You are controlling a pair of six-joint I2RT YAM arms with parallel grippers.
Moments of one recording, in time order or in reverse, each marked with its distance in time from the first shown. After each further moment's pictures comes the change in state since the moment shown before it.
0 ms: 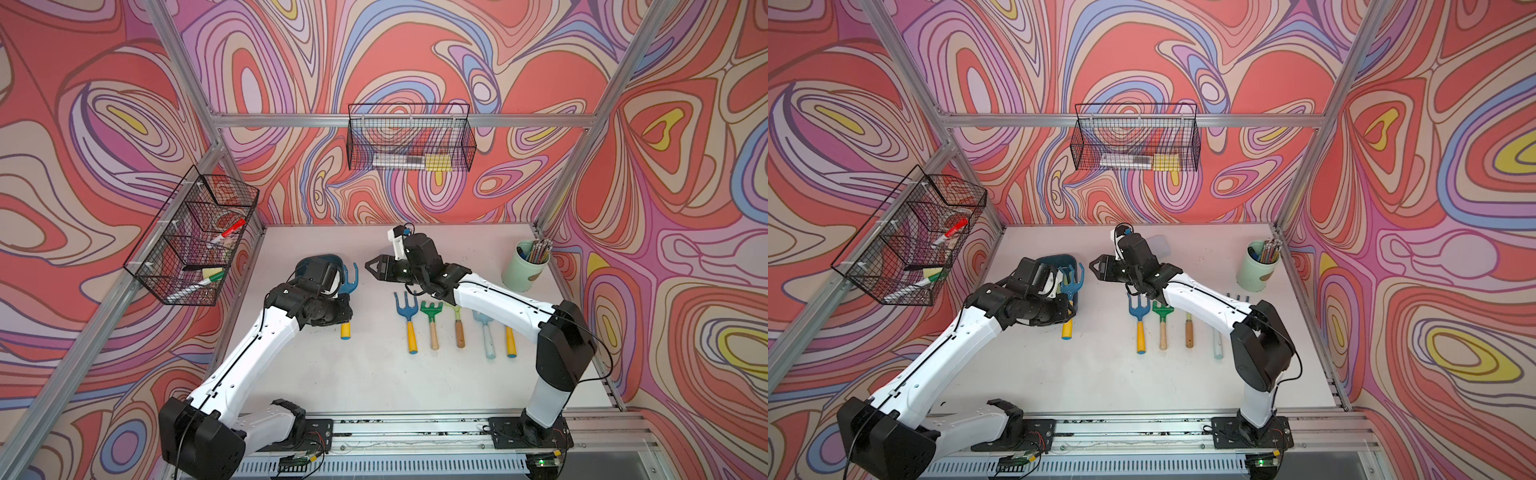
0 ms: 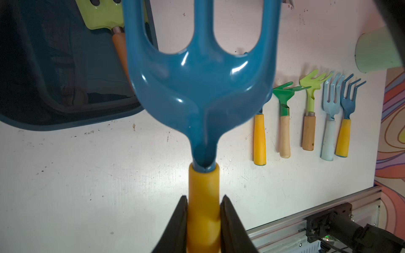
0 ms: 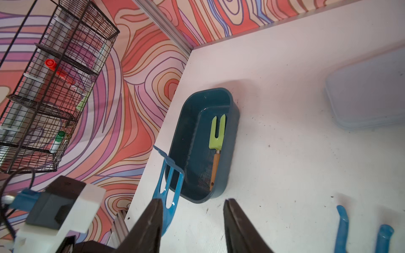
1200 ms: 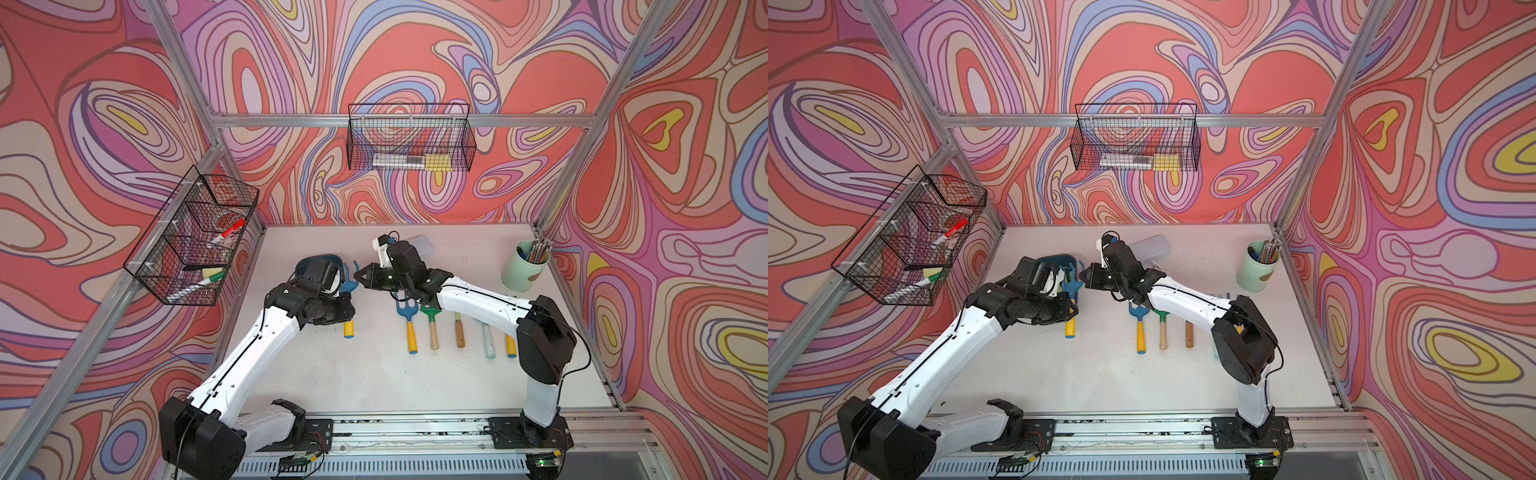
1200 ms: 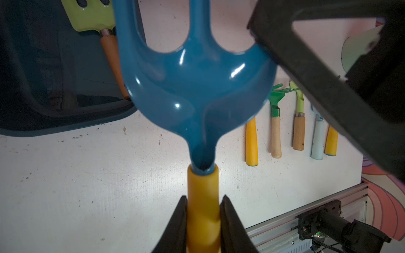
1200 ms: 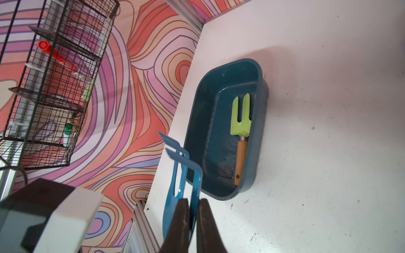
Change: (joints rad) left arm 0.000 0.000 0.000 0.025 0.023 -0.003; right arm 0.058 0.082 0.033 0.070 -0.053 0.129
